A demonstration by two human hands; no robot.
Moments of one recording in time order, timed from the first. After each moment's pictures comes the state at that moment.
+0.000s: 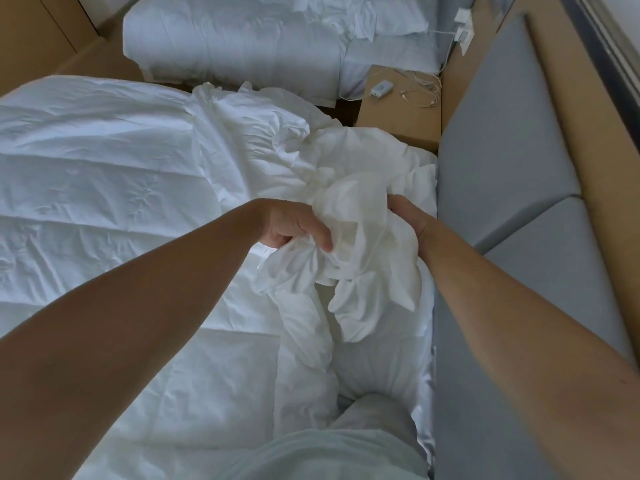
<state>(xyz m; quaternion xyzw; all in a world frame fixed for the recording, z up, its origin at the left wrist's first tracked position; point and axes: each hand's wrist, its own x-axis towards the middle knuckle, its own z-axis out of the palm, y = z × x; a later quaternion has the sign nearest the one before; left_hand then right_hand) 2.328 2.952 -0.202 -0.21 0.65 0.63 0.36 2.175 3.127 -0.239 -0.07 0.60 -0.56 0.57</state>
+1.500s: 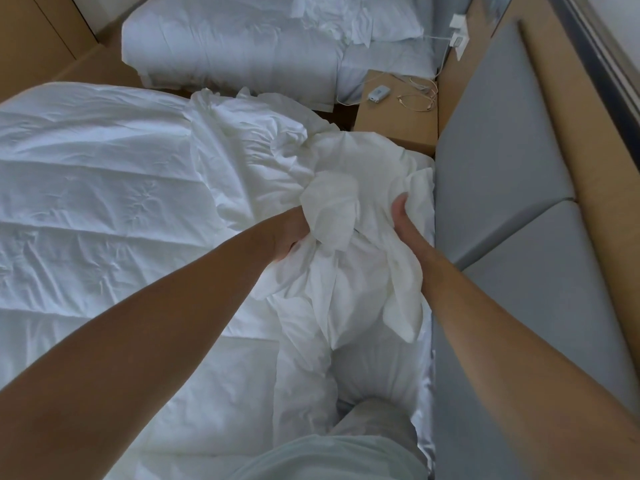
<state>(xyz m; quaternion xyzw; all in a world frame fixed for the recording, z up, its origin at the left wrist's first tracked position) 2.328 2.976 -0.214 -0.31 0.65 0.68 0.11 2.191 3.147 -0.257 0.03 0.55 -0.67 0.50</state>
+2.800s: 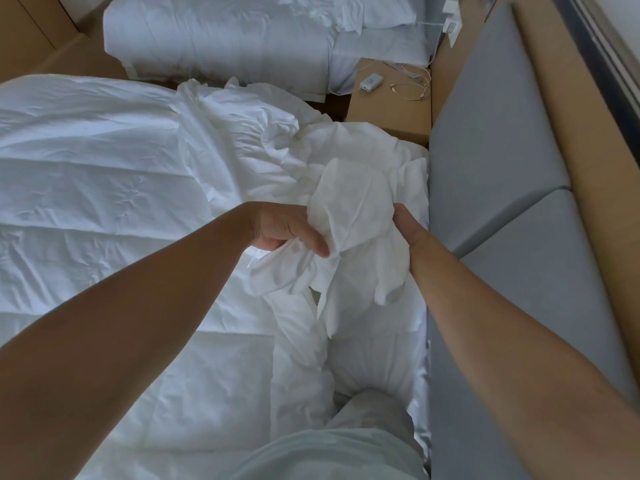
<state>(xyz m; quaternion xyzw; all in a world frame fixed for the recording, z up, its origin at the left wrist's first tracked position) 2.320 2.949 -0.228 -0.10 0.65 0.67 0.33 2.174 3.139 -0.268 -0.05 0.53 -0.65 0.54</state>
